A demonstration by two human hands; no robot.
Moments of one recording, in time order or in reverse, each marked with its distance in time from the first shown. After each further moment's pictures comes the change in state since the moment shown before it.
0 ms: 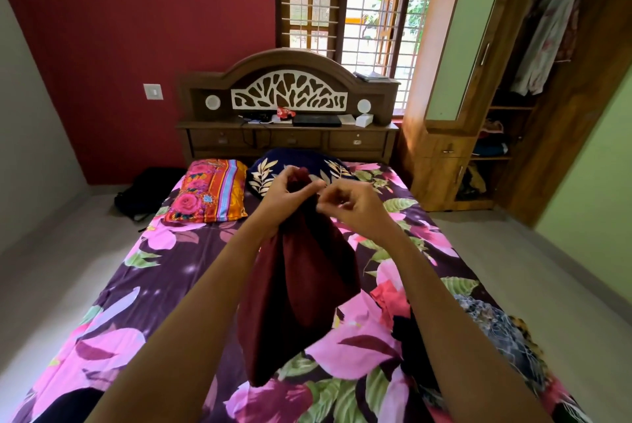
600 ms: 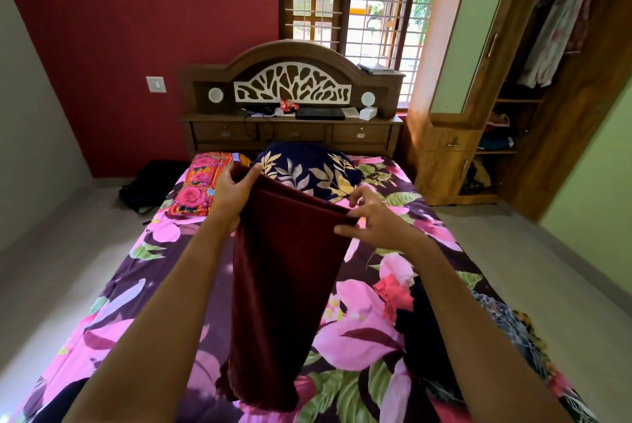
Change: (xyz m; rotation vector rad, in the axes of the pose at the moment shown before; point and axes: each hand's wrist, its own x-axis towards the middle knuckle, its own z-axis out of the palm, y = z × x) left_hand 0.001 -0.029 -0.059 -0.176 0.416 -0.093; right_hand -0.020 0.024 -0.022 -0.366 -0.440 0.157
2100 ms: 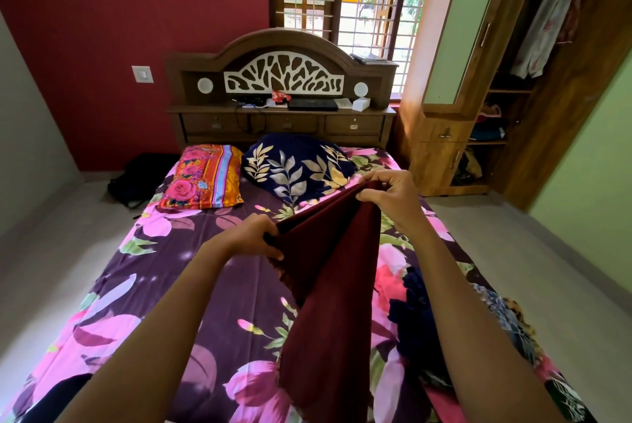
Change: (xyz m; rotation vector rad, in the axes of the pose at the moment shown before) left_hand -0.016 -0.049 -0.002 1.197 -0.858 0.265; right_hand -0.002 0.001 -0.013 0.593 0.536 0.132
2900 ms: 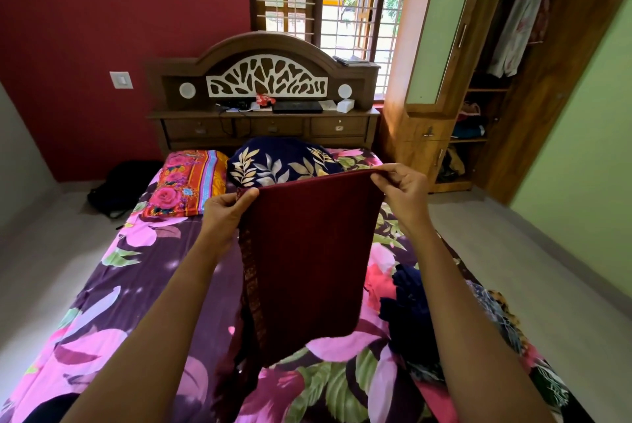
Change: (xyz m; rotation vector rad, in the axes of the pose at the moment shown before) left_hand -0.008 0.024 -0.011 -1.271 0.697 -0.123; right_hand -0.002 0.022 -0.024 0.066 0.266 -0.021
